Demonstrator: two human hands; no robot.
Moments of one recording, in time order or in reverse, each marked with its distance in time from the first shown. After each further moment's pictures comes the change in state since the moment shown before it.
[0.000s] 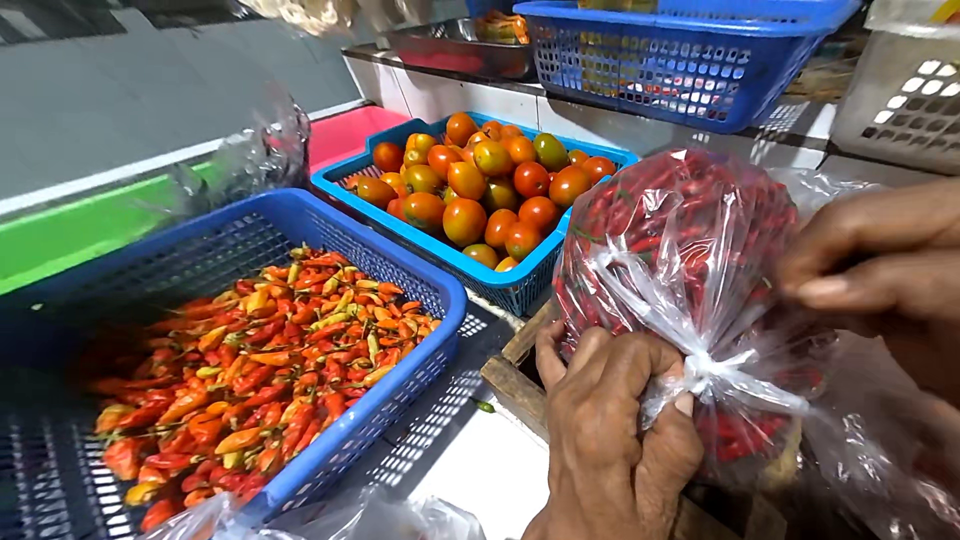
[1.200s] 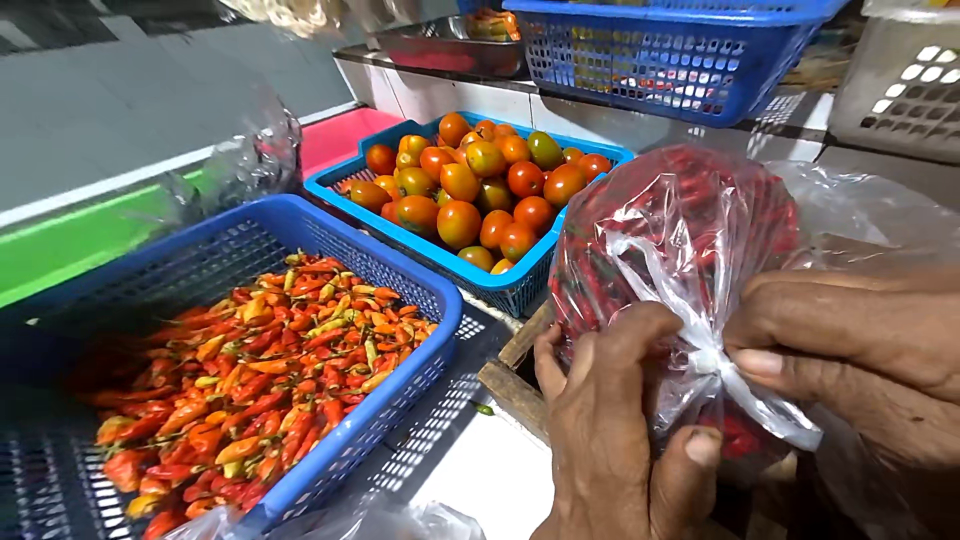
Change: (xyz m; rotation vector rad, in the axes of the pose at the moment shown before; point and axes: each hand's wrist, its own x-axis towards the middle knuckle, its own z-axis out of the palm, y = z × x) left_hand -0.003 0.001 0.004 0.017 0.027 0.032; right_hand -0.014 -0.010 0.030 -0.349 -0.042 -0.227
